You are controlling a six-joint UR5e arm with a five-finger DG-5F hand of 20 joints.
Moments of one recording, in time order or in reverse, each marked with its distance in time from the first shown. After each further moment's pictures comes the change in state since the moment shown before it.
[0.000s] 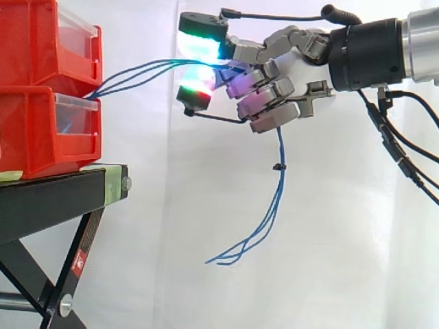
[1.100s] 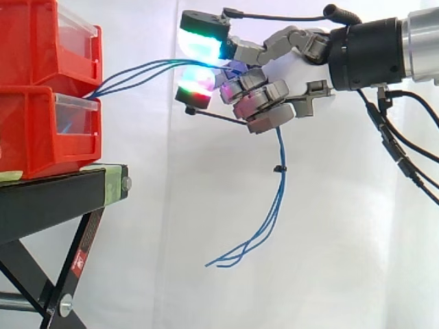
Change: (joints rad) arm 0.000 0.000 0.000 0.002 -0.003 -0.001
